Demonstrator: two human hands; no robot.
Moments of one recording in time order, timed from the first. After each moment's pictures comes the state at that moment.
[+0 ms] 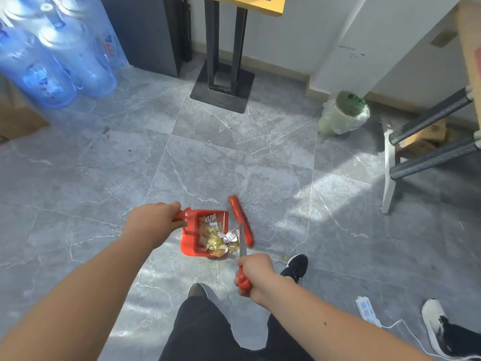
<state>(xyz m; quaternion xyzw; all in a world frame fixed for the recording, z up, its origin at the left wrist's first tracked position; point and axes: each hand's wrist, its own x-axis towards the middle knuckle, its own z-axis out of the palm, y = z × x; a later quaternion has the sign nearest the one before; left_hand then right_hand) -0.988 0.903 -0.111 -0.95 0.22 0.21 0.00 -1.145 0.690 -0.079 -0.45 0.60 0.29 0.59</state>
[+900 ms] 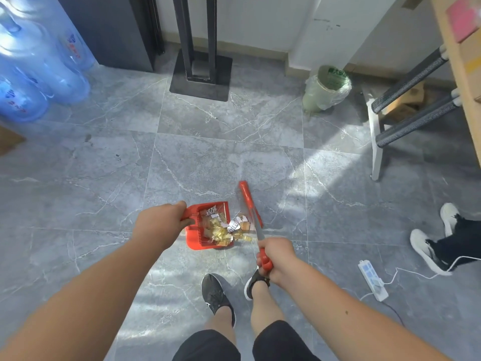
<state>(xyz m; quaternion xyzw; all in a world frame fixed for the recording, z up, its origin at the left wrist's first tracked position) -0.982 0.911 -0.105 -0.94 0.26 0.23 0.00 -1.150 0.695 -0.077 -0.41 0.64 0.19 0.61</state>
